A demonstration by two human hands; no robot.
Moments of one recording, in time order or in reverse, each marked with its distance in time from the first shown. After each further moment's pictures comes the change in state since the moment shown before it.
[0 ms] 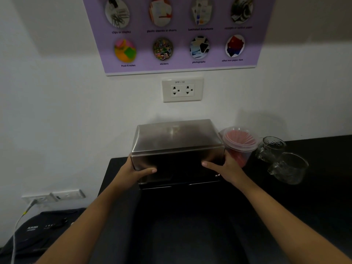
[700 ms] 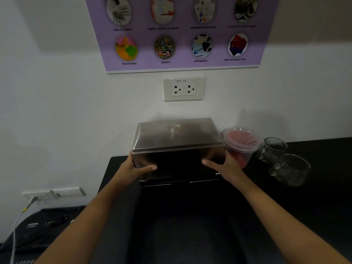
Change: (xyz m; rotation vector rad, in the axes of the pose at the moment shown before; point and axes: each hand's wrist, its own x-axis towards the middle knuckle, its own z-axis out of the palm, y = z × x) left_hand 0.008 -0.001 0.001 0.025 0.023 -0.035; right_hand 0.005 0.003 0.003 0.025 0.013 0.003
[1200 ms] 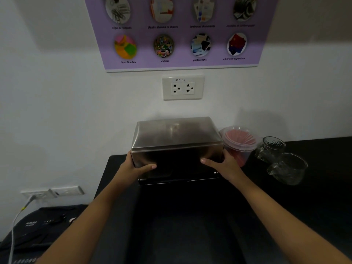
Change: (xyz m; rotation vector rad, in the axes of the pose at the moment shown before) left_hand -0.009 0.003 0.006 -0.065 0.046 -0.006; right_hand -0.001 -0.002 0.000 0.018 0.027 0.013
